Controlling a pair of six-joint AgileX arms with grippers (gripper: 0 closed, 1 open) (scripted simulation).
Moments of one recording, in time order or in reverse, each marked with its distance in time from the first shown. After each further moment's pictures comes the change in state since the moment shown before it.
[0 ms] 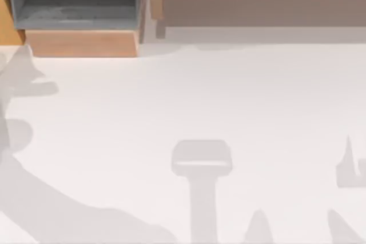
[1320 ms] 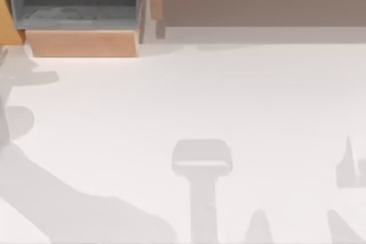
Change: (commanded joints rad) left arm -0.025 0.054 0.115 -0.060 -0.025 -0.001; right arm 0.000 0.000 0.000 0.000 0.000 0.000
